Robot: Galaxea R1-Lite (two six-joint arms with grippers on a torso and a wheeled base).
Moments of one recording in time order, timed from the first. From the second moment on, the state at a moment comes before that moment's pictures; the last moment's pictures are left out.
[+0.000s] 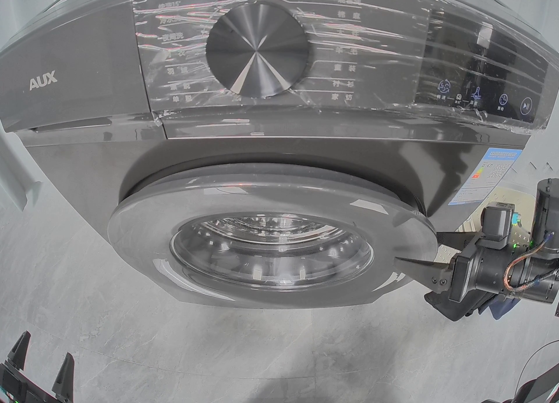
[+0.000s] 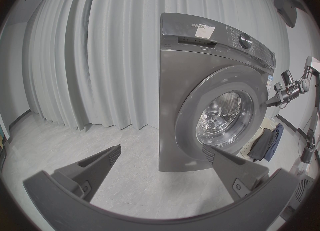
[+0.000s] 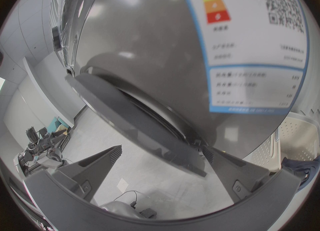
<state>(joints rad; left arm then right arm) 0.00 0.02 -0.02 0.00 0.00 -0.03 0.56 1.33 -0.51 -0.53 0.09 0.15</state>
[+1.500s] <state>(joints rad) 0.00 0.02 -0.02 0.00 0.00 -0.02 0.60 1.33 -0.45 -0.53 0.11 0.11</state>
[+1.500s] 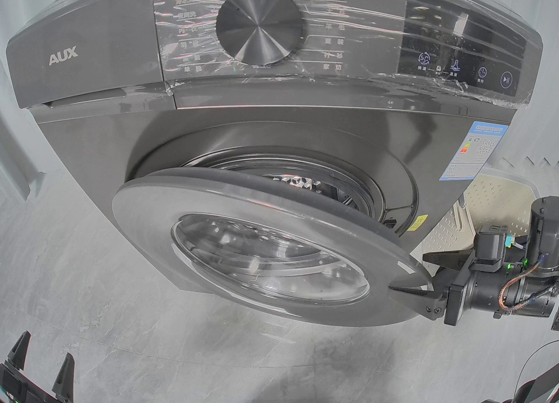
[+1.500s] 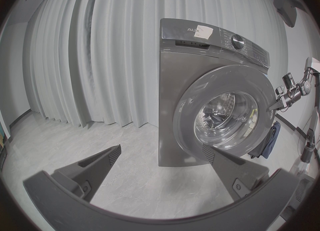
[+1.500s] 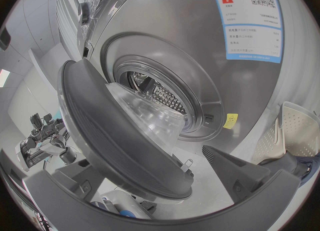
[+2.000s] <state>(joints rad) 0.00 0.02 -0.02 0.00 0.00 -0.02 0.64 1.32 -0.38 -0.53 0.11 0.11</state>
